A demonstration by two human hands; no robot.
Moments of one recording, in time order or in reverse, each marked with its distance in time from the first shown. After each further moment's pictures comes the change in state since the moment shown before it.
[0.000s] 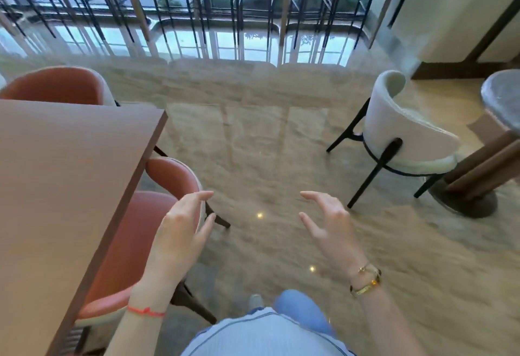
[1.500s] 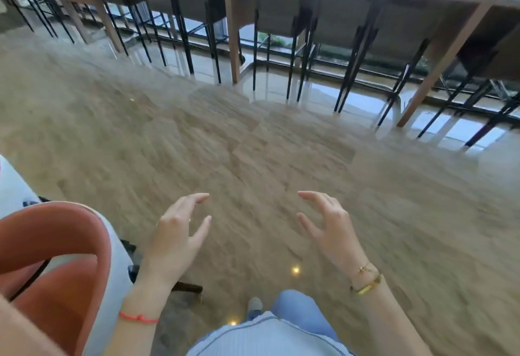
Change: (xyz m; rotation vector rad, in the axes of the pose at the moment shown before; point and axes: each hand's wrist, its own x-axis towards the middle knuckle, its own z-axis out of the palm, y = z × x) left_hand 0.952 -0.346 -0.126 0.085 0.261 -0.239; right_hand 1.073 -0.153 0.305 0.067 -0.270 -0.310
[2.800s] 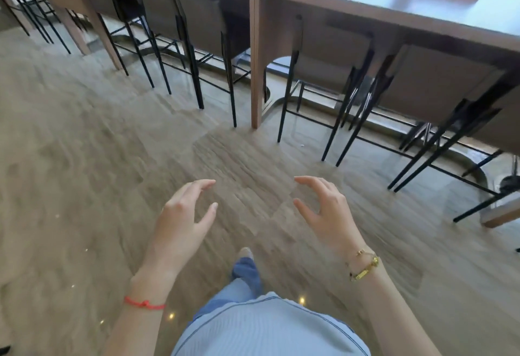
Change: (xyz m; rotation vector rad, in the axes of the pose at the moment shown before) left_hand 0.867 -0.172 0.070 0.008 0.071 -0.048; right_hand 0.911 0.073 0.109 -0.014 -0.087 -0.101
